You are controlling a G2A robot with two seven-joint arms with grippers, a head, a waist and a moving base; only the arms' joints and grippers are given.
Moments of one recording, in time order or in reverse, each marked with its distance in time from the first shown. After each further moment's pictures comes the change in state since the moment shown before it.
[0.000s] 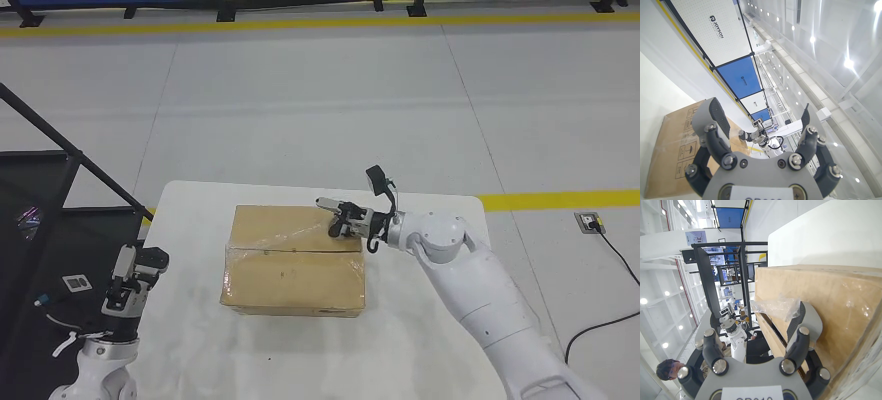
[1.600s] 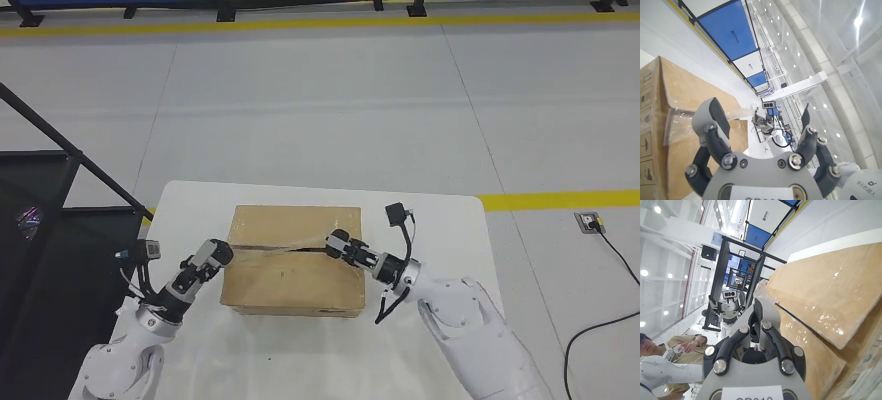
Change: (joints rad) left arm -0.211 0.013 0.171 0.135 0.045 0.038 -0.331; right arm -0.455 0.075 0.148 -0.517 -0.264 -0.283 -0.269
